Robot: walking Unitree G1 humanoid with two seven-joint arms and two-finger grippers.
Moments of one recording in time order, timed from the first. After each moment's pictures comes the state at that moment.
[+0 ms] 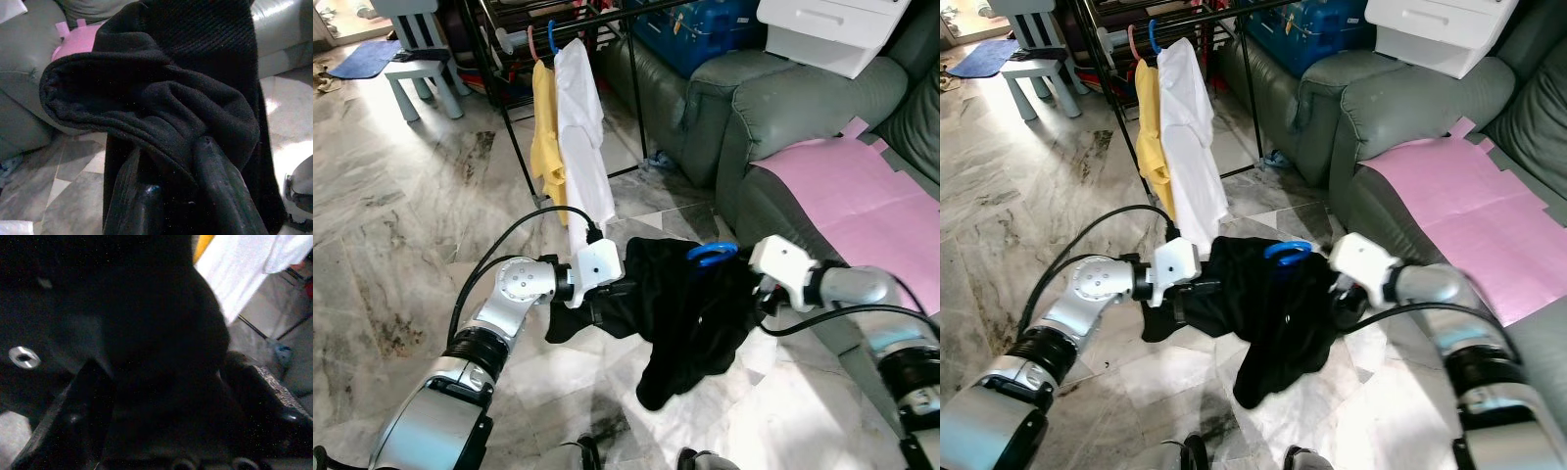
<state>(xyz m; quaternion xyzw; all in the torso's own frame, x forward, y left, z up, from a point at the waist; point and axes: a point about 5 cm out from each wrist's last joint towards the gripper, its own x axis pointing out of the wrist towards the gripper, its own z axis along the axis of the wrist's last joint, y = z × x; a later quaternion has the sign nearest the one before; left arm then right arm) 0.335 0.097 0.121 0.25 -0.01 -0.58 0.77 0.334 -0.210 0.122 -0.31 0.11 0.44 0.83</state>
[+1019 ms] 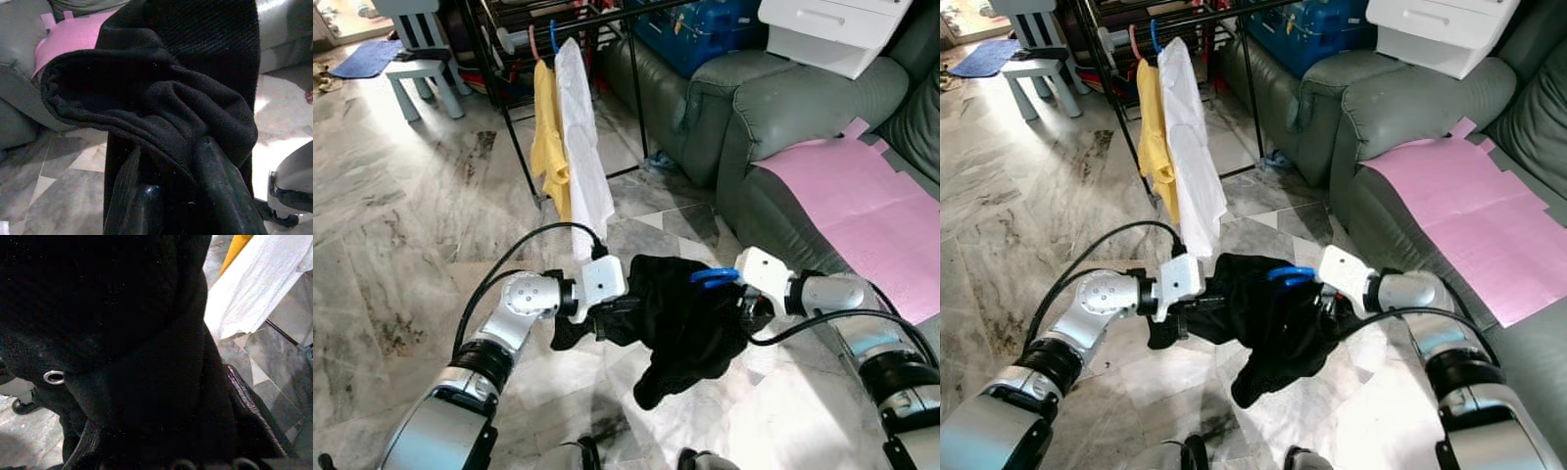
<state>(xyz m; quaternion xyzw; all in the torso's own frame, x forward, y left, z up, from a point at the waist) 0.326 0.093 0.102 0.24 0.01 -0.59 0.77 0.329 -0.198 0.108 -0.29 0.13 0.47 0.82</state>
